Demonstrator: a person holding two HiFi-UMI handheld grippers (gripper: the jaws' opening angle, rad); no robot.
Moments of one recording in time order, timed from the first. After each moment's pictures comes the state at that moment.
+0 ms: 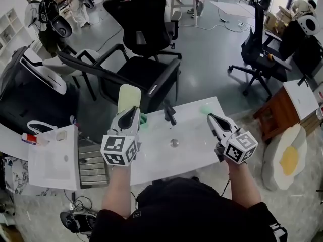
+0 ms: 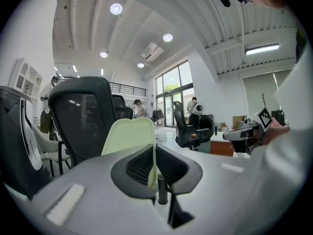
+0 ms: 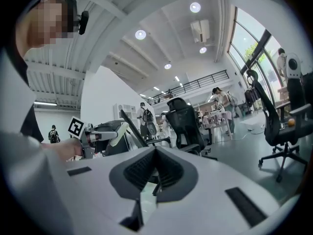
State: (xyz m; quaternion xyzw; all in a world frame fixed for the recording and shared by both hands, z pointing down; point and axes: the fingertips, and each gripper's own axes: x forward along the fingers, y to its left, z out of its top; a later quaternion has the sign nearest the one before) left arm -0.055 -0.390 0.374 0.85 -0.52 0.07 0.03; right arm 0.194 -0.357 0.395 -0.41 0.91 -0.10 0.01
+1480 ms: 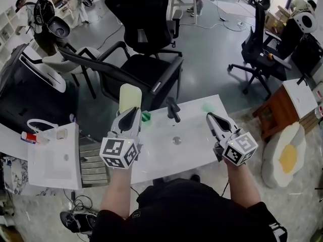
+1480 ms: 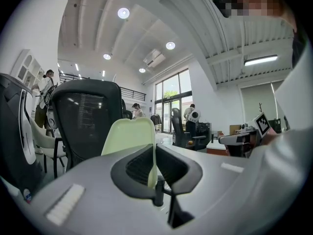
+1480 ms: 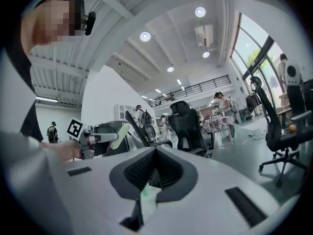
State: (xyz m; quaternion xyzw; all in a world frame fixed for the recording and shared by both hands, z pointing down) left arm -0.074 -0.375 0.367 0.86 -0.51 0.02 0.04; right arm 0.162 -0.345 0.379 -0.42 0.91 -0.07 0.01
